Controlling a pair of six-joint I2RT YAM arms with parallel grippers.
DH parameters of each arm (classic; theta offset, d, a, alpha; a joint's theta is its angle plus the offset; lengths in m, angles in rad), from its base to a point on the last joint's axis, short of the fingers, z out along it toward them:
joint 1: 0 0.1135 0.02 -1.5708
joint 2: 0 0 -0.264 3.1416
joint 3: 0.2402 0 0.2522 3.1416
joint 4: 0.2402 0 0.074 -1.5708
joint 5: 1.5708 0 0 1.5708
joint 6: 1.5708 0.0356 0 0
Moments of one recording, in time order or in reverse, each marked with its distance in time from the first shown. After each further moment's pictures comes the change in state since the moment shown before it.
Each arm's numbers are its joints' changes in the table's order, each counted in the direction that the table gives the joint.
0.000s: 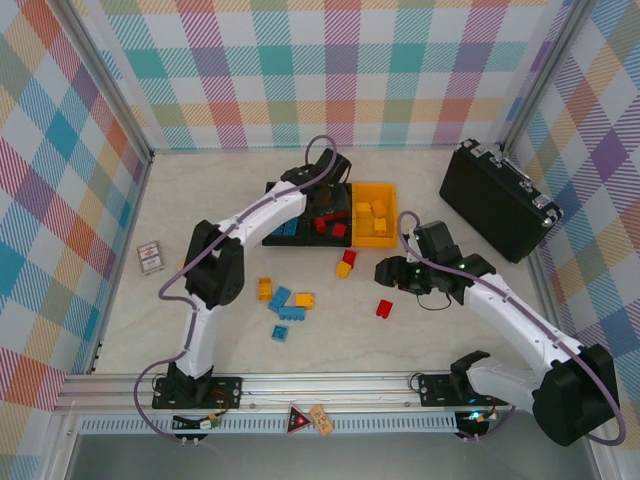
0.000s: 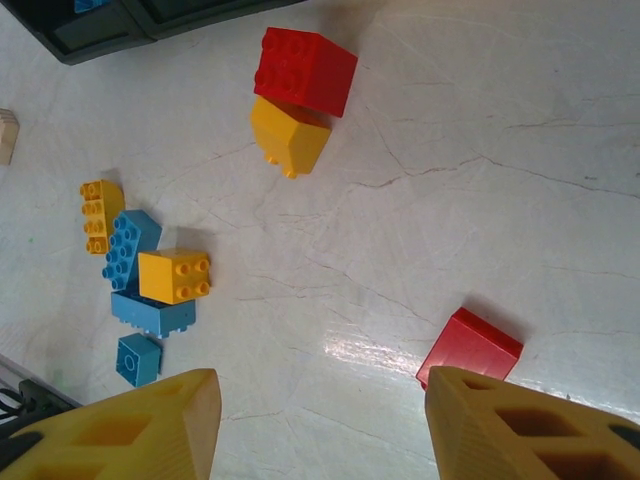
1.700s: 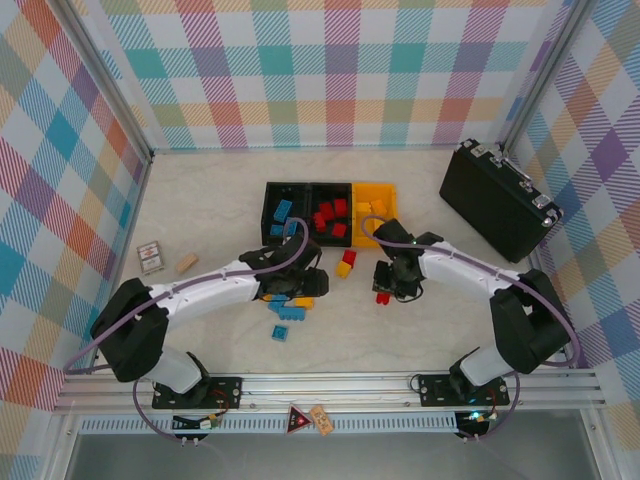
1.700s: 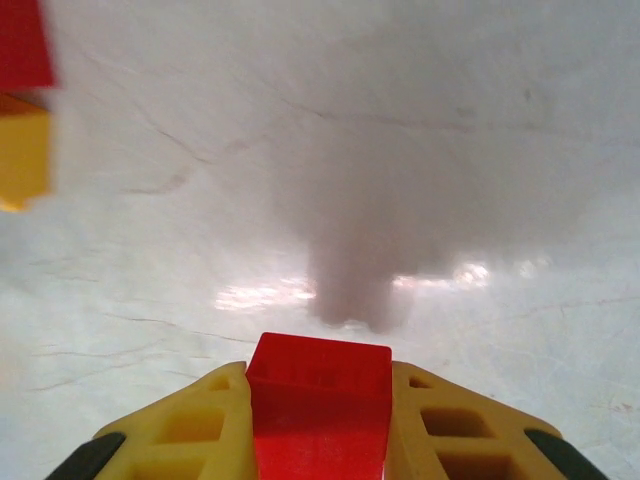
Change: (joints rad) left arm -0.189 -0.651 -0.963 -0.260 0.115 -0.051; right arm 0.134 0.401 0.180 0.144 0.251 0.172
